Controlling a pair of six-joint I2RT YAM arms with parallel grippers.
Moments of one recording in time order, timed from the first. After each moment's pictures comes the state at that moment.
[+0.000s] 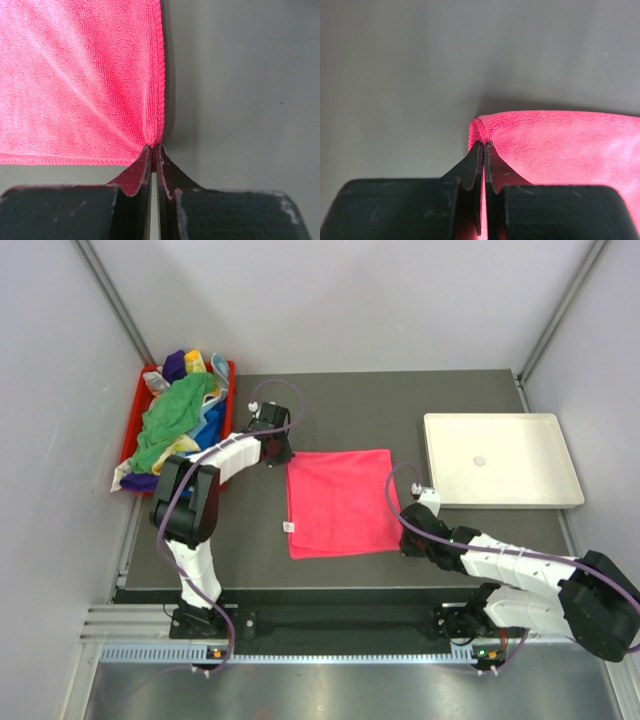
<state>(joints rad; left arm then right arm) -0.34 1.91 1.30 -0.33 -0.11 -0.58 0.80 1.11 0.41 -0.25 0.32 0.75</state>
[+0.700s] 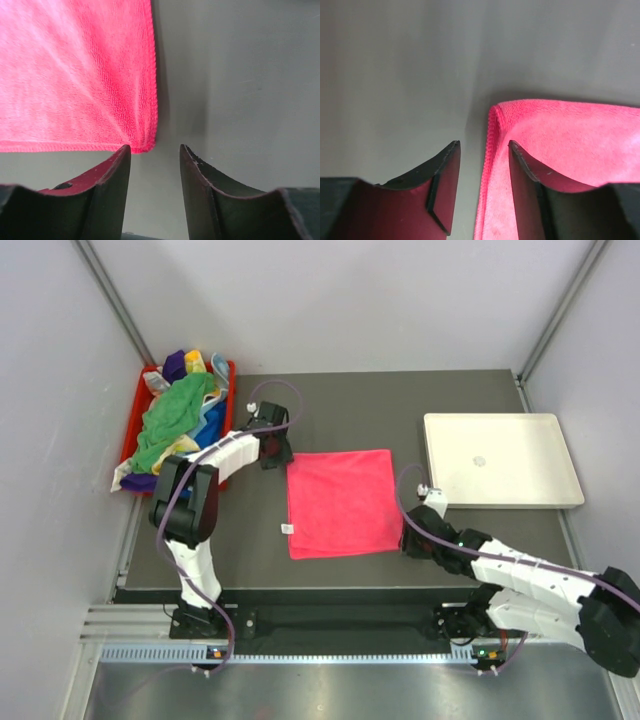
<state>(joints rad) -0.33 1.91 1.33 -0.41 -0.13 -0.56 0.81 1.00 0.41 -0.35 0.33 0.76</state>
